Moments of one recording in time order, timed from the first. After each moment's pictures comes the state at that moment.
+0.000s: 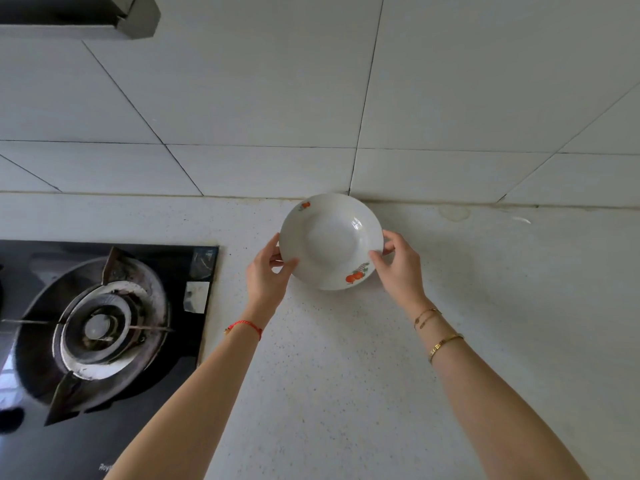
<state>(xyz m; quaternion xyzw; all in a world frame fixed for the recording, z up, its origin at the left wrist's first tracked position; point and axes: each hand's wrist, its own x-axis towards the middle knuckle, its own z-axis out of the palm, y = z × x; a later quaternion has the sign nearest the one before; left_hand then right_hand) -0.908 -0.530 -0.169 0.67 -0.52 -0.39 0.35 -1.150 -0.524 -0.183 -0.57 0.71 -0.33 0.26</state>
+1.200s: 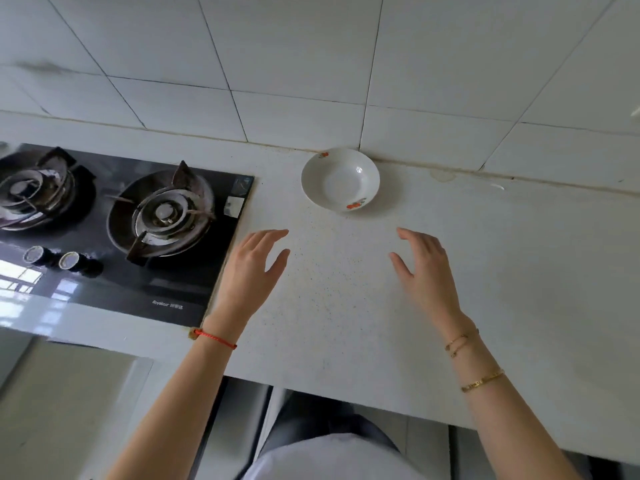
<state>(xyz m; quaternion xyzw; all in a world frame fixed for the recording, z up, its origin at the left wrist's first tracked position) -0.887 -0.287 -0.051 0.62 -0.72 -0.12 0.27 -1.182 -0.305 -0.076 -0.73 0.62 -0.25 0.13</state>
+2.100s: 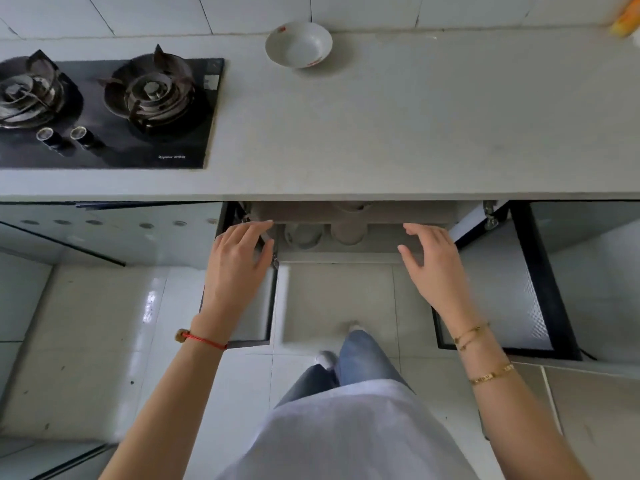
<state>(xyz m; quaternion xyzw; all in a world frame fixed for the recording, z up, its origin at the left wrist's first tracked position) -0.880 0.108 -0.063 0.60 -0.76 -0.09 0.24 -1.198 0.140 -0.092 -0.68 0.68 -0.25 0.13</state>
